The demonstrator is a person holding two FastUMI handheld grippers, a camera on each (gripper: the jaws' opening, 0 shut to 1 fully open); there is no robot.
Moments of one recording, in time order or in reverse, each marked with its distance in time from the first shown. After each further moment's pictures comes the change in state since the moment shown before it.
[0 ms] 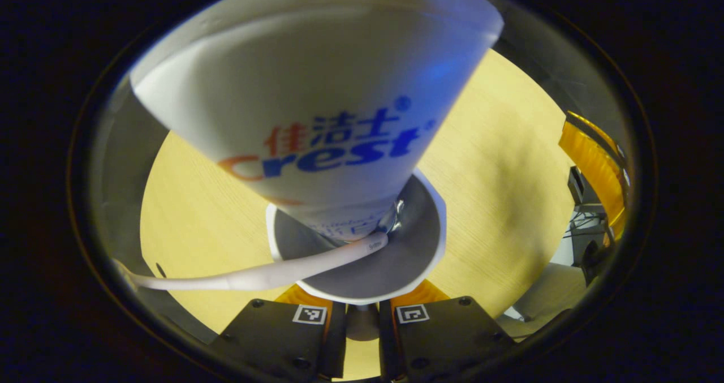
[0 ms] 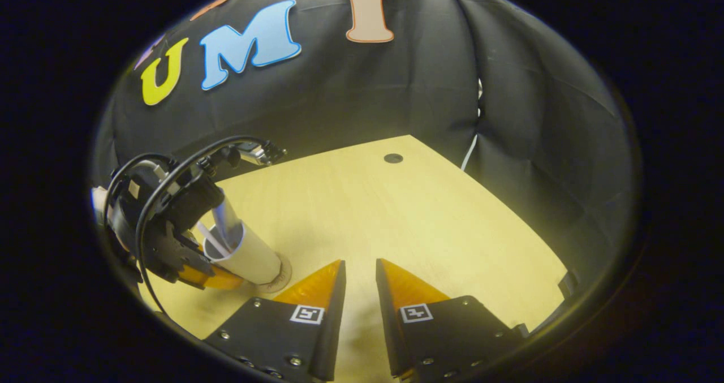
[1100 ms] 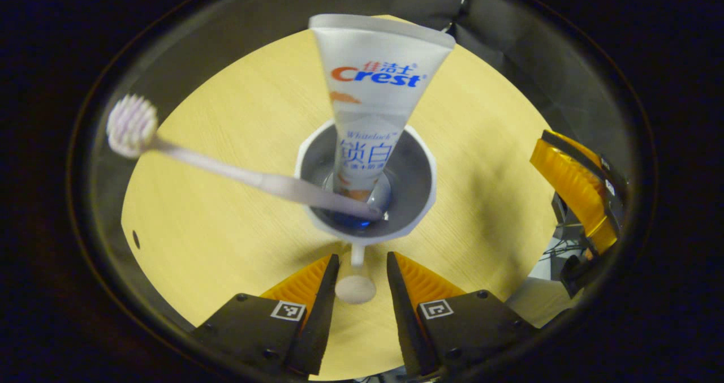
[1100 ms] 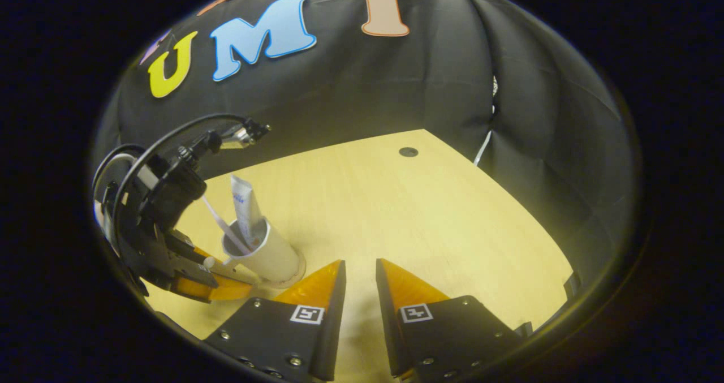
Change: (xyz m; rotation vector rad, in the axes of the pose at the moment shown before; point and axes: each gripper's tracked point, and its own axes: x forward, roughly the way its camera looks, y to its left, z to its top) left arm -0.131 0.086 -0.135 -0.186 -0.102 -0.087; right arm 0.001 0.033 -0.008 -0.053 0.032 0.063
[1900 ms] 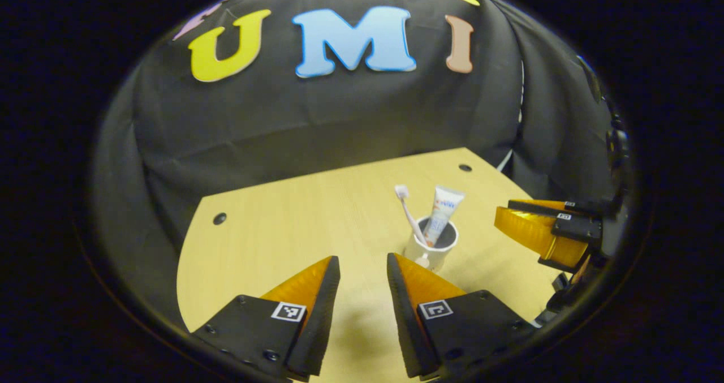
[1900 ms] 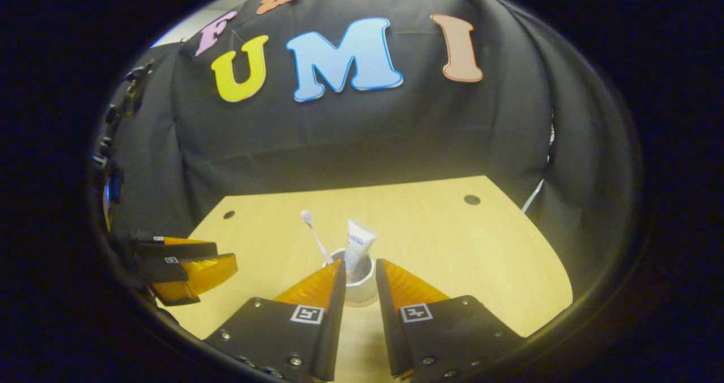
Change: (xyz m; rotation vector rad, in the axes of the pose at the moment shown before) left arm -0.281 0.026 -0.069 -0.287 -0.822 0.372; right arm -0.069 0.109 0.077 -0.131 -0.210 0.231
